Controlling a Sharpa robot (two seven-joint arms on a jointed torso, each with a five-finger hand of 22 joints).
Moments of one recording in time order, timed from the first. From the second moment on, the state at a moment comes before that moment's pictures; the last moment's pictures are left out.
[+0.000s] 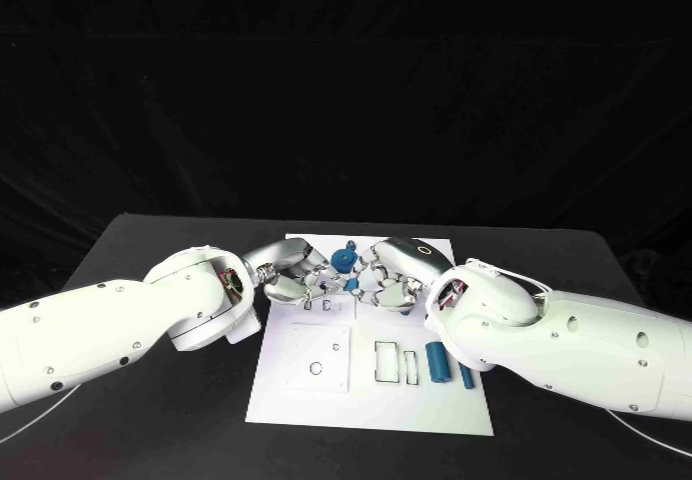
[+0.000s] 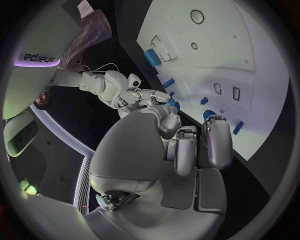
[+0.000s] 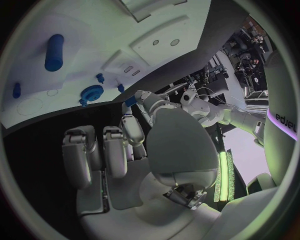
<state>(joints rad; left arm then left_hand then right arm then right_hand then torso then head) 1.20 -0.94 0.00 1.69 -1.06 -0.13 -0.01 1.50 -0.09 0.48 0.24 0.18 0.95 0.12 0.07 0.07 1.27 0.02 1.22 1.10 1.47 -0.04 1.57 1.31 0.08 1.40 0.06 1.46 1.30 1.23 -0.66 -0.12 1.63 -1.53 -0.45 -0.22 1.26 -0.10 0.33 0.06 0.46 1.04 0.11 0.24 0.17 1.32 0.02 1.25 1.24 1.47 -0.04 1.54 1.31 0.01 1.47 0.08 1.57 1.31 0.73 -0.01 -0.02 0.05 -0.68</state>
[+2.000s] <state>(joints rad) 1.20 -0.94 0.00 1.68 -1.07 -0.11 -0.05 1.49 -0.12 0.55 0.20 0.18 0.95 0.12 0.06 0.06 1.28 0.02 1.23 1.11 1.47 -0.04 1.57 1.31 0.07 1.41 0.06 1.47 1.31 1.23 -0.64 -0.12 1.63 -1.52 -0.46 -0.21 1.26 -0.10 0.33 0.06 0.46 1.04 0.11 0.24 0.17 1.32 0.02 1.26 1.25 1.47 -0.04 1.54 1.31 0.01 1.47 0.08 1.57 1.31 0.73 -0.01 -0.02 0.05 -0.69</state>
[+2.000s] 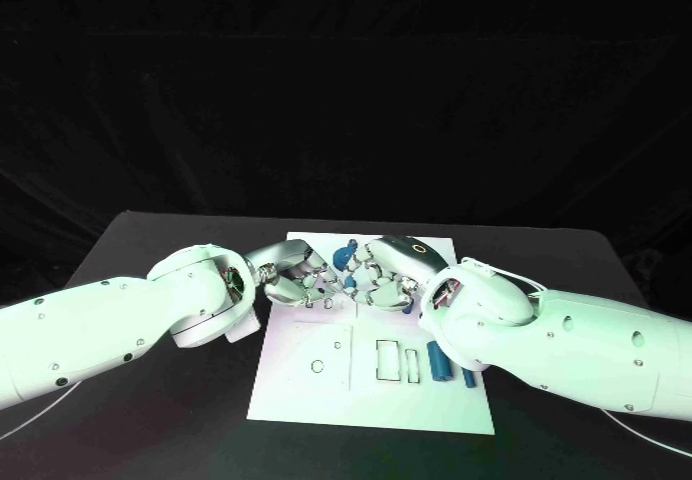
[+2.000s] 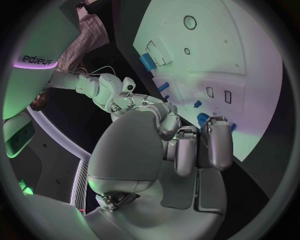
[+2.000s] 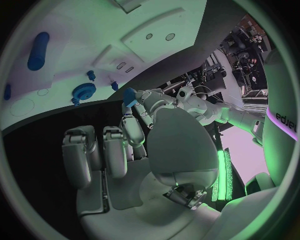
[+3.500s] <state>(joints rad) 1.20 -1.01 0.02 1.64 -0.79 -0.18 -0.01 1.46 -0.15 0.57 0.19 0.18 0.95 0.12 0.06 0.06 1.26 0.02 1.19 1.07 1.47 -0.04 1.57 1.31 0.07 1.41 0.06 1.47 1.31 1.23 -0.52 -0.13 1.49 -1.64 -0.38 -0.24 1.26 -0.10 0.34 0.06 0.45 1.04 0.11 0.25 0.17 1.32 0.02 1.25 1.24 1.47 -0.04 1.54 1.31 0.01 1.46 0.08 1.57 1.31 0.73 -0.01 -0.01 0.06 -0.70</state>
